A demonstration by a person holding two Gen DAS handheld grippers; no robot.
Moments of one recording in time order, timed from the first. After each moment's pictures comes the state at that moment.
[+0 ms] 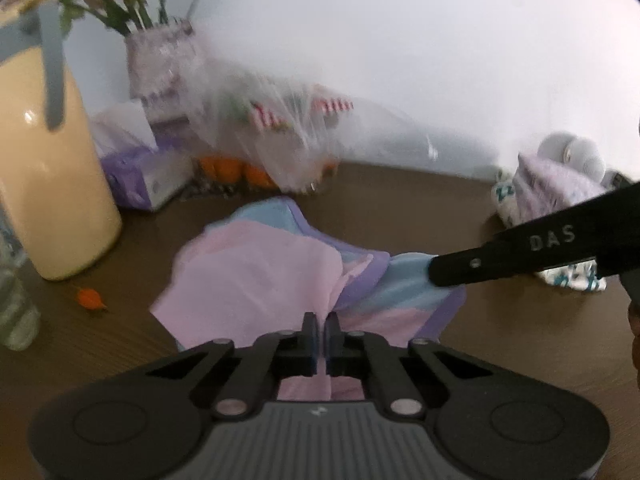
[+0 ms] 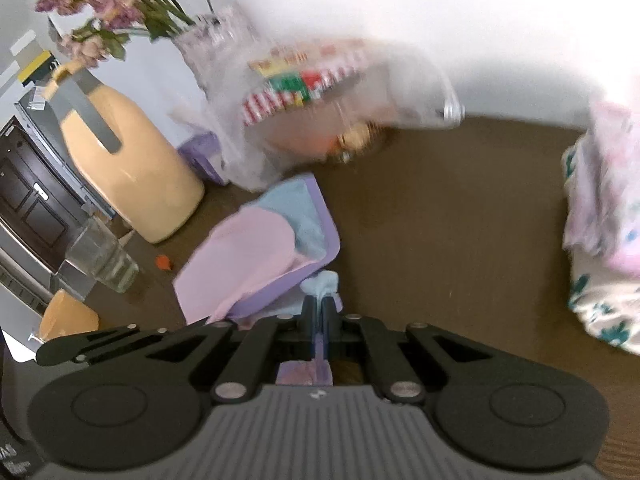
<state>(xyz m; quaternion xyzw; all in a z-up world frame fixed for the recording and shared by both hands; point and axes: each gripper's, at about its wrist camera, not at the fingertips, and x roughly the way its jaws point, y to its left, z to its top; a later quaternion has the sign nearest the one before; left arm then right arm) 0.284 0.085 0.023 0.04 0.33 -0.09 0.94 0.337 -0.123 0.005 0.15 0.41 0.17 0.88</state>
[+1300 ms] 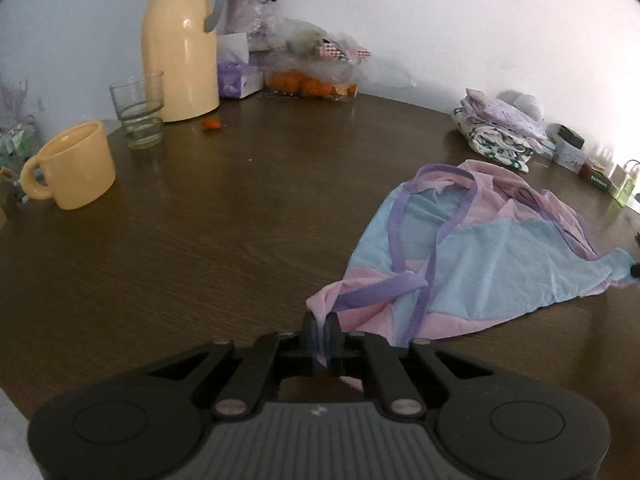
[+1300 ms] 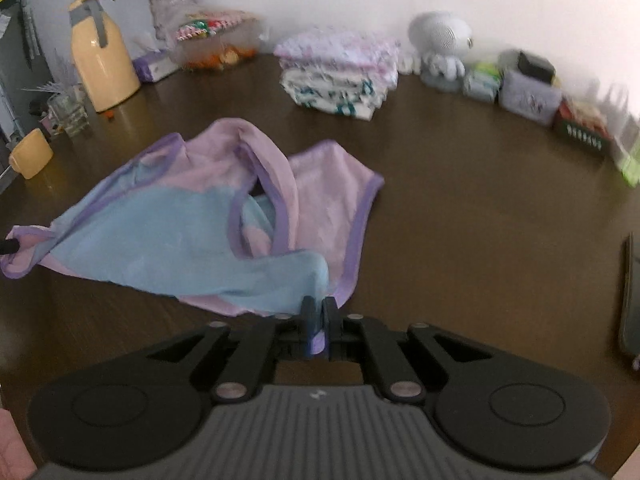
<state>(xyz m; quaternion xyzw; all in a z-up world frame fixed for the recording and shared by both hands) 0.013 0.184 0.011 0.00 0.39 -0.08 0.92 0.003 -0.296 0.018 0.03 0.45 0.04 0.89</state>
